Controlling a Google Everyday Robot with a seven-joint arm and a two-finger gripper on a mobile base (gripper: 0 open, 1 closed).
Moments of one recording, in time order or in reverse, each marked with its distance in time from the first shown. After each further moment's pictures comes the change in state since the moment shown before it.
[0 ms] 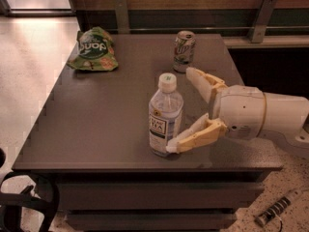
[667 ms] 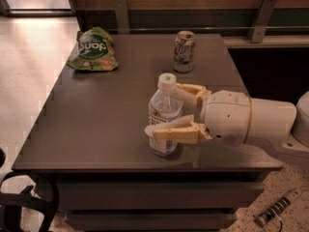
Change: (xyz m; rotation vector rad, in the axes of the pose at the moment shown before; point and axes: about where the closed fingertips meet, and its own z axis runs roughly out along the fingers) arm 0.001 0.019 0.022 0.002 0.026 -0.080
